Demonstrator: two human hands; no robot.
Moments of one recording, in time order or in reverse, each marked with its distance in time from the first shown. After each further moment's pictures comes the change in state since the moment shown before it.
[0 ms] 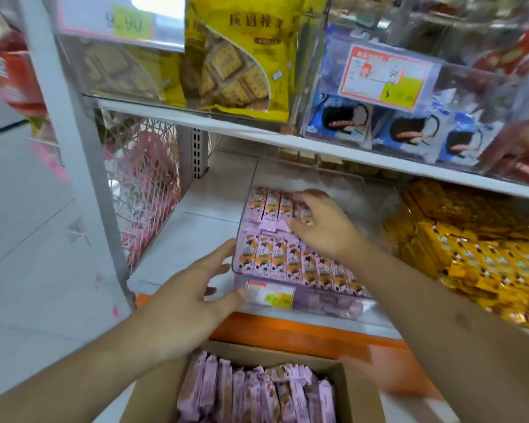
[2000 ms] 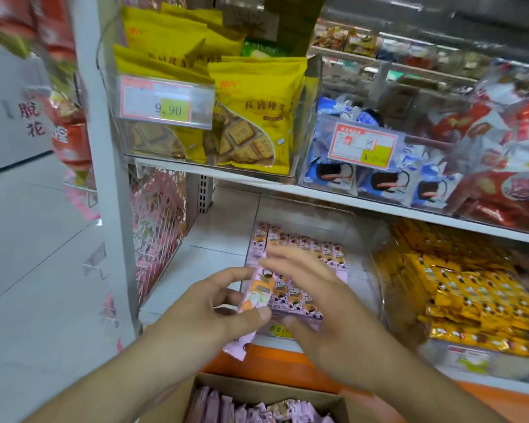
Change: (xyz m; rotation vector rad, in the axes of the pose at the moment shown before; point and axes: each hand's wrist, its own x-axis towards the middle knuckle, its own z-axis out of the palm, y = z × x) left_hand -0.023 0.062 -0.019 -0.414 0.003 -0.215; right_hand -0.135 -0.083 -0.039 0.163 -0.033 -0.400
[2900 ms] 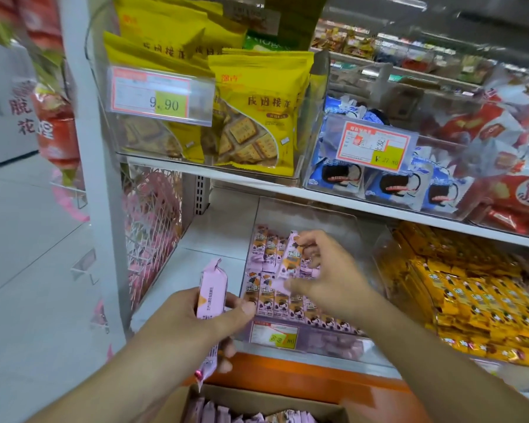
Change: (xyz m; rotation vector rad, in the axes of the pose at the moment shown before) left_hand 0.009 -0.004 -0.010 -0.083 0.068 -0.150; right_hand 0.058 0.064 0.002 0.059 0.100 0.441
